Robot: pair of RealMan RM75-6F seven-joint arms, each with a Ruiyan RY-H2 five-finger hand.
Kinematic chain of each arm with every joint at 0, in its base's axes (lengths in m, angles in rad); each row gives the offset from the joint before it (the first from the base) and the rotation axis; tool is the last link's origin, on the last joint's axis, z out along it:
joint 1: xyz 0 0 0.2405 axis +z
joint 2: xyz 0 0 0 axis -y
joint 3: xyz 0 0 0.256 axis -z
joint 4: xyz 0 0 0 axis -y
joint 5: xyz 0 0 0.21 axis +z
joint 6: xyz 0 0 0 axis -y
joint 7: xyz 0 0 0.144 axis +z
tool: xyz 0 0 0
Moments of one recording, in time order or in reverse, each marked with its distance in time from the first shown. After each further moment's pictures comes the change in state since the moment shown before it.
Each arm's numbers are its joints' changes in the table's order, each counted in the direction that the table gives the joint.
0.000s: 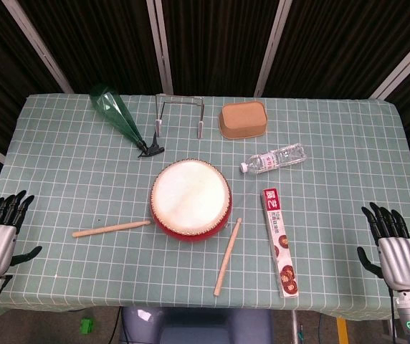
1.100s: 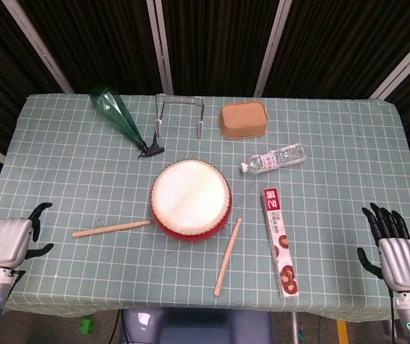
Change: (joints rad) left arm -0.067 0.021 0.042 0.084 -0.147 0.138 0.113; right arm -0.006 0.000 0.002 0.008 0.001 -0.005 -0.001
